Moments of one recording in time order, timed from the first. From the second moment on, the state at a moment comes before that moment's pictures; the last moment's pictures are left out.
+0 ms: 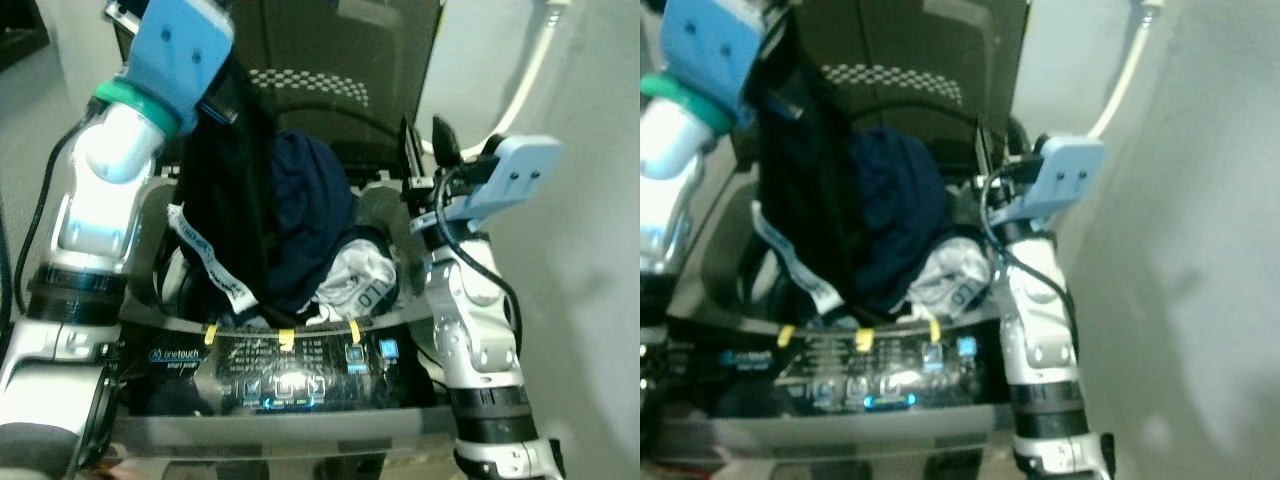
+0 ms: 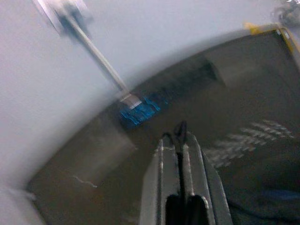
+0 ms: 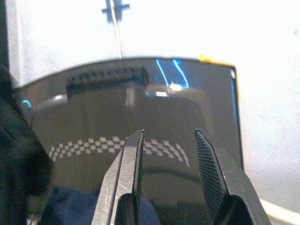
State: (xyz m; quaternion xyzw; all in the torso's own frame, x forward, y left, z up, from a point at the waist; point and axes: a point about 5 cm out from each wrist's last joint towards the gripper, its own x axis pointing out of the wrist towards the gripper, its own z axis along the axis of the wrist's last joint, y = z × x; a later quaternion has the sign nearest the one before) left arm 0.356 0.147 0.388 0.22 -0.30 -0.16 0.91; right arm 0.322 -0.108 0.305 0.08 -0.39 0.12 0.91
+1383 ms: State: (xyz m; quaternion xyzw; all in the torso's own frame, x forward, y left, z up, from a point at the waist) left arm 0.263 0.099 0.287 0.39 -0.25 -0.41 0.79; right arm 0.324 -0.107 0.284 0.06 -0.34 0.17 0.92
